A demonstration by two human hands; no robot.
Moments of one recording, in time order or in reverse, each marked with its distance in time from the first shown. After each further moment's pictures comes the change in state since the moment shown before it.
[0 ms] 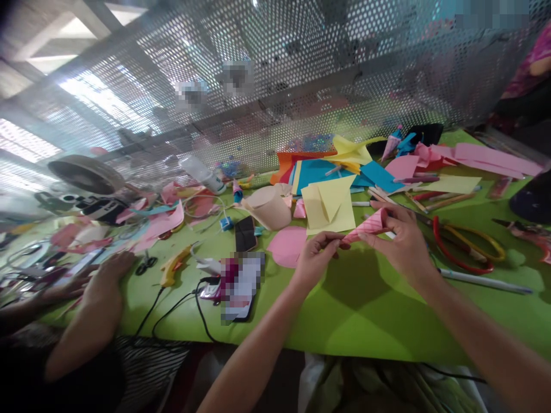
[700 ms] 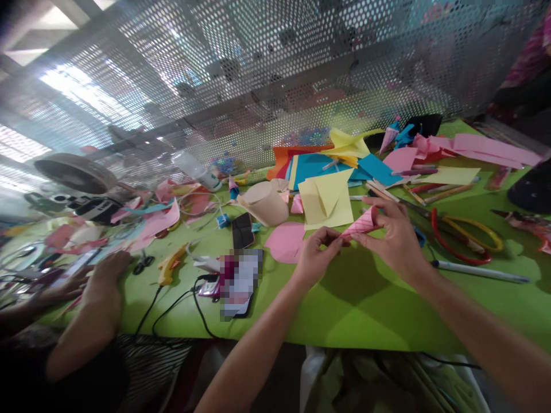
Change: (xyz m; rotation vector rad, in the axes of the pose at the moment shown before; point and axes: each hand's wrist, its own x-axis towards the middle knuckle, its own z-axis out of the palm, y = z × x) left_hand -0.005 0.002 0.004 0.175 -0.008 0.072; right_hand -0.002 -0.008 0.002 -0.069 -0.087 -0.145
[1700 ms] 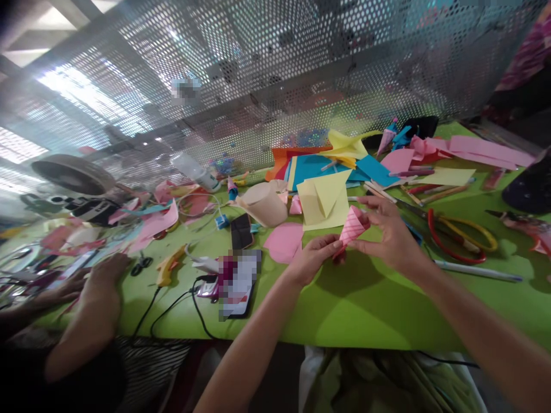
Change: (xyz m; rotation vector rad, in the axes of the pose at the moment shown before) left_hand 0.005 0.004 -0.011 -0.300 -0.344 -0.245; right_hand 0.003 0.007 -0.006 0.155 -0.123 -0.032
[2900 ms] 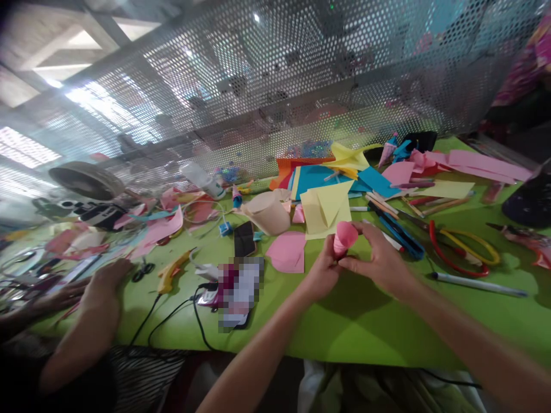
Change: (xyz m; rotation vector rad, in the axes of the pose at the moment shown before) left_hand 0.006 -0.020 0.016 0.331 0.189 0.255; right_hand -0.012 -0.006 0.030 0.198 -0.037 0.200
